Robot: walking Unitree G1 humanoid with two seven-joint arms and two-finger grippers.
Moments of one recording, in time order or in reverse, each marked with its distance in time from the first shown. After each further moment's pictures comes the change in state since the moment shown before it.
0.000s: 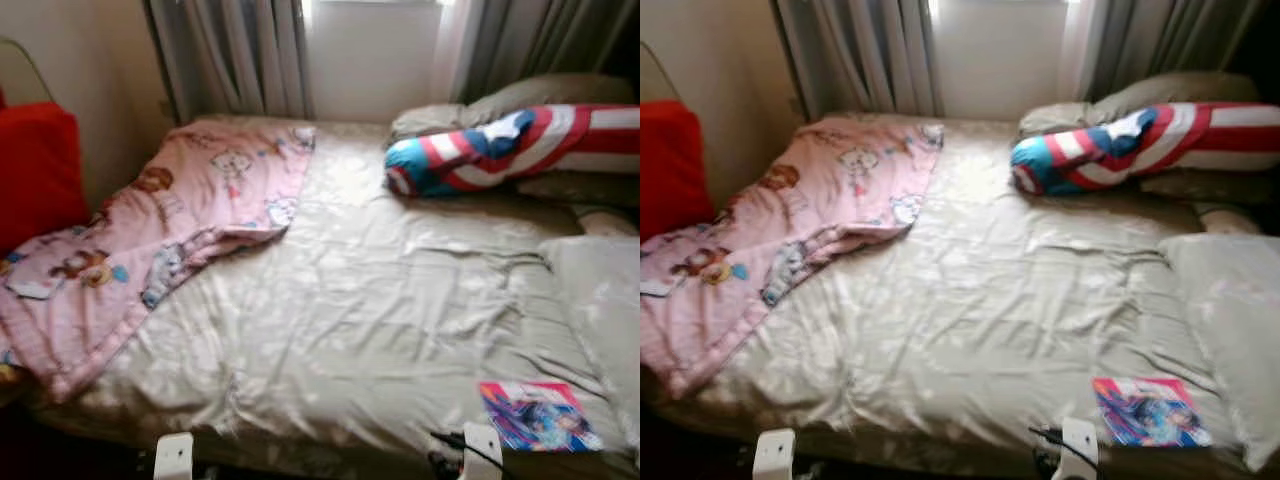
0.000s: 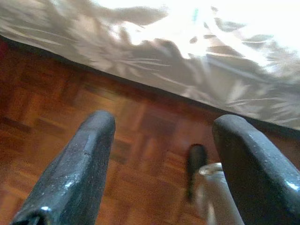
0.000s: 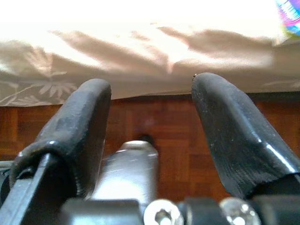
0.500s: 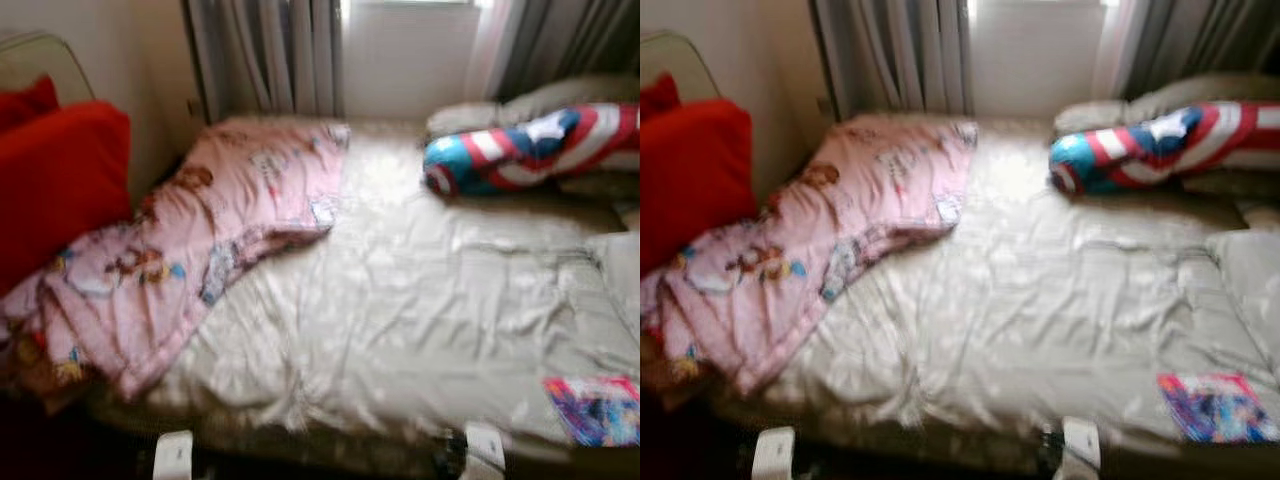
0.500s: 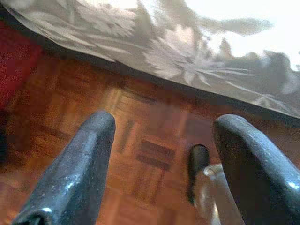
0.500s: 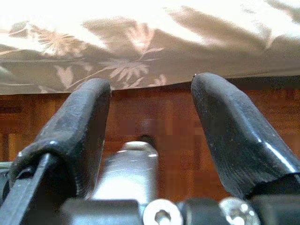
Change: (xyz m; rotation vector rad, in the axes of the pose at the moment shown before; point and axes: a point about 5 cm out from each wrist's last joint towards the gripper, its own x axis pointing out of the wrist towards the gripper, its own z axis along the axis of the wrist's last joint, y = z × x) left arm 0.000 0.001 0.001 0.002 -0.001 0.006; right arm 0.000 -0.001 -0.001 0.002 0.002 -0.002
